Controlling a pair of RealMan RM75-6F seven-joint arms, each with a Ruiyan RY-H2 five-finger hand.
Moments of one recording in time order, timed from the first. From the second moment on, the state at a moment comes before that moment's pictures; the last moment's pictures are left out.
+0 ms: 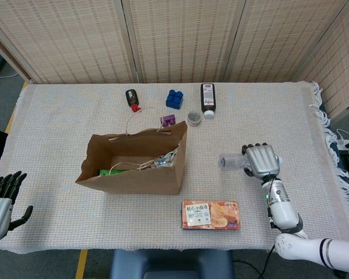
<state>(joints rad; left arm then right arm) -0.09 -1.12 -0.04 -1.59 1.50 1.49 0.02 0.69 -1.31 0.13 -1.69 -0.81 1.21 -0.62</state>
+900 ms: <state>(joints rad) -0.10 -1.12 -0.04 -1.59 1.49 1.48 0.00 0.97 -1.63 0.82 -1.81 -0.64 1.55 -0.22</state>
